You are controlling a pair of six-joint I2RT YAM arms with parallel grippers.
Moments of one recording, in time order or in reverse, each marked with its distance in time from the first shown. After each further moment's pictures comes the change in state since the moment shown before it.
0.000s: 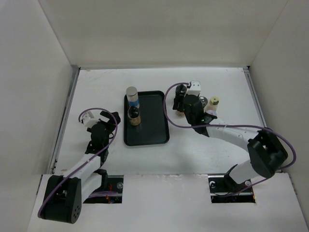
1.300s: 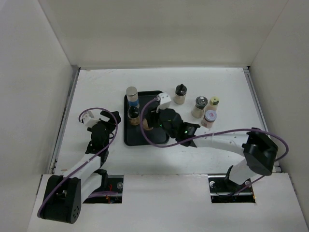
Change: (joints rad) left arm -0.009 0.006 0.000 0.021 -0.001 -0.002; right arm 0.283 0.021 0.095 -0.042 -0.051 -0.017
